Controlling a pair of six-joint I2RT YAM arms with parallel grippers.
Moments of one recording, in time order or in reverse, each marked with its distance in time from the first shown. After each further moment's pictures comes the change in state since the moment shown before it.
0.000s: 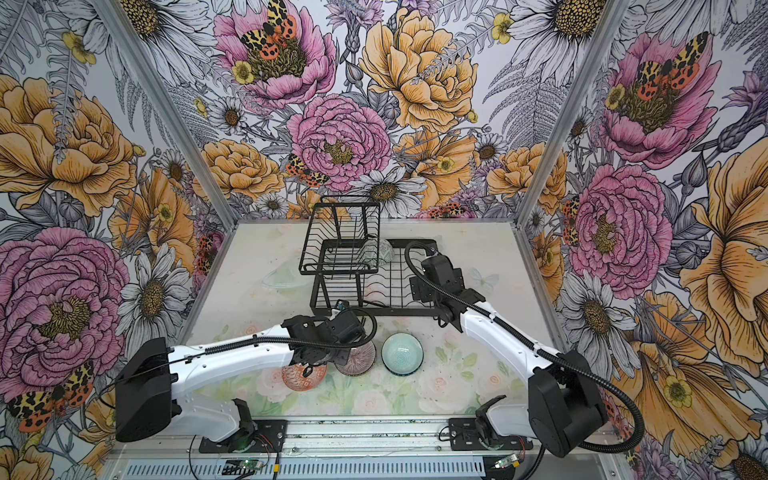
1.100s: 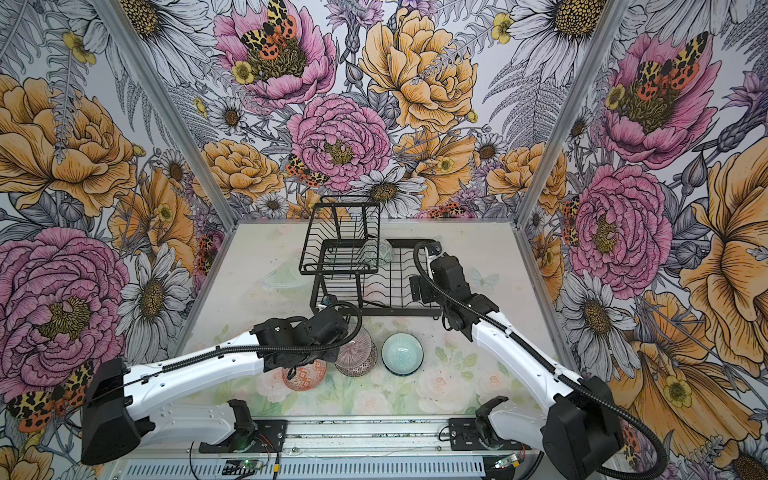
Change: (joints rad) left arm 0.022 -0.218 -0.039 0.006 -0.028 0.054; right arm 0.000 -0.151 -0.023 -0.001 -0.147 -0.015
